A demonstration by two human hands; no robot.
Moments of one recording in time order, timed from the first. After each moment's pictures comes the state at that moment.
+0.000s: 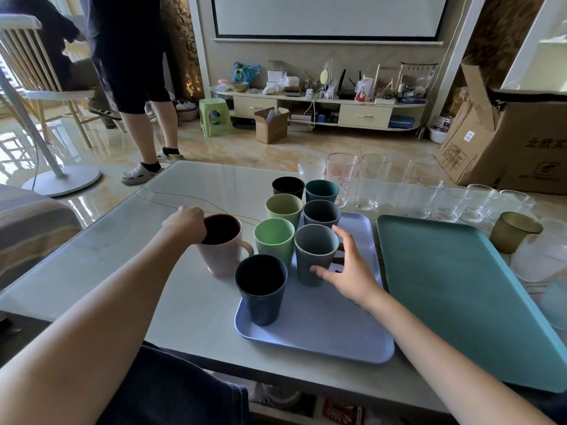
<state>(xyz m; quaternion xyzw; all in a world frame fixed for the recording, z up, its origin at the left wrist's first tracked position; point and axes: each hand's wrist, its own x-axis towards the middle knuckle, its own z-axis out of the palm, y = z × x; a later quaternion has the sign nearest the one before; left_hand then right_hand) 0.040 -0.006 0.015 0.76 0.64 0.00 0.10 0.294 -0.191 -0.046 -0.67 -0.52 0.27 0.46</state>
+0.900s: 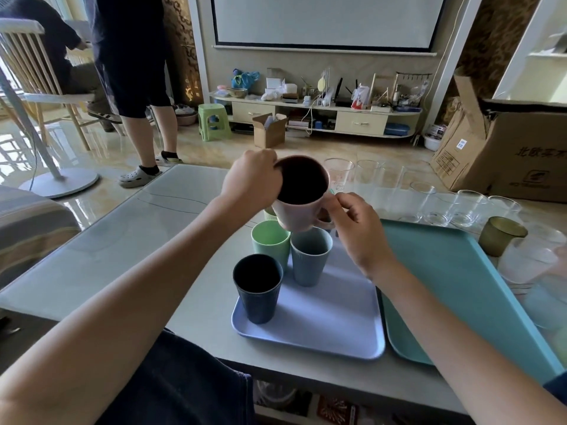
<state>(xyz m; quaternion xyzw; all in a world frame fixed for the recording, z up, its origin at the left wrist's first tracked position) 0.136 -0.091 0.113 0.83 0.46 0.31 0.08 0.271 -0.208 0.058 -0.58 -0.54 0.17 0.58</state>
